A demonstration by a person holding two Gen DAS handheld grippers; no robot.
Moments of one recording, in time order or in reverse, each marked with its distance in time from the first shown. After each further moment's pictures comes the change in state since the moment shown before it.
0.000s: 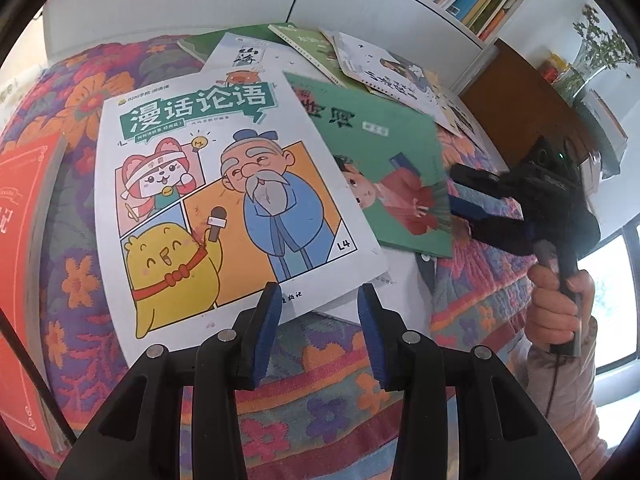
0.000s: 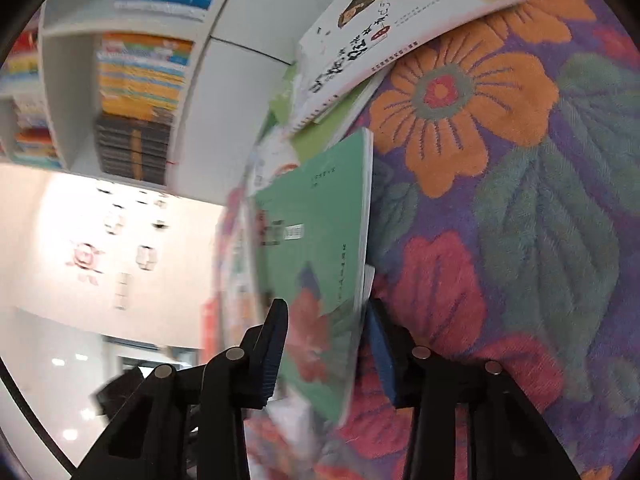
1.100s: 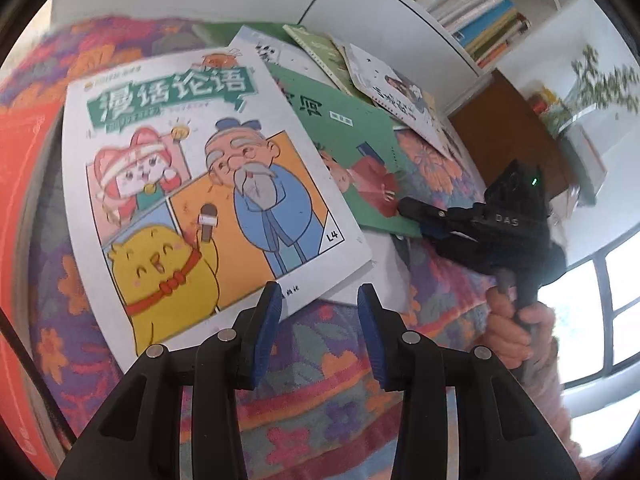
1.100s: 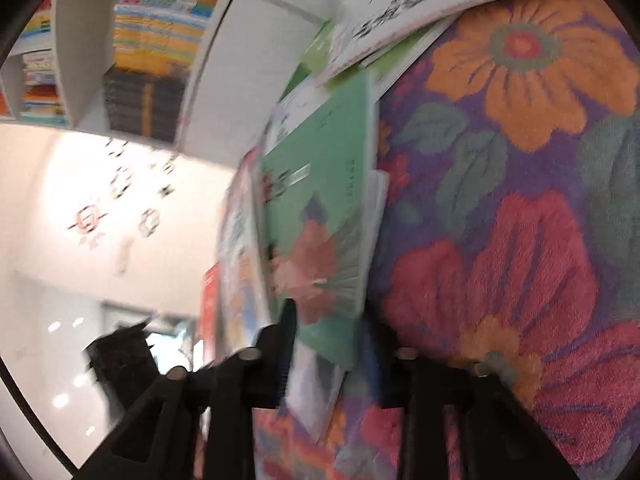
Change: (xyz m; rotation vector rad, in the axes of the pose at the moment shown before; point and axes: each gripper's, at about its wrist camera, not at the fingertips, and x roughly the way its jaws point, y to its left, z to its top) left arm -0.003 0.038 0.002 -0.106 -0.003 -0.158; right arm 0.054 0.021 -0.012 -0.077 0.004 -0.143
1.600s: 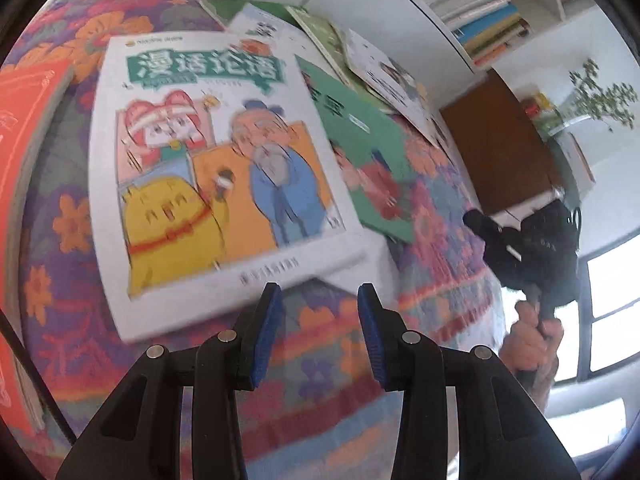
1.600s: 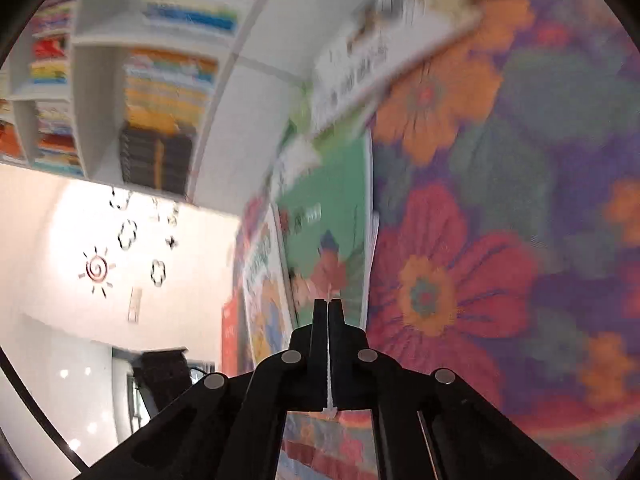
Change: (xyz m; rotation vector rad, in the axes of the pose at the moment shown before) left arm -0.011 -0.008 -0.019 -0.024 0.068 -0.055; right arm -0.106 -0.008 -0.037 0.044 -0.168 0.025
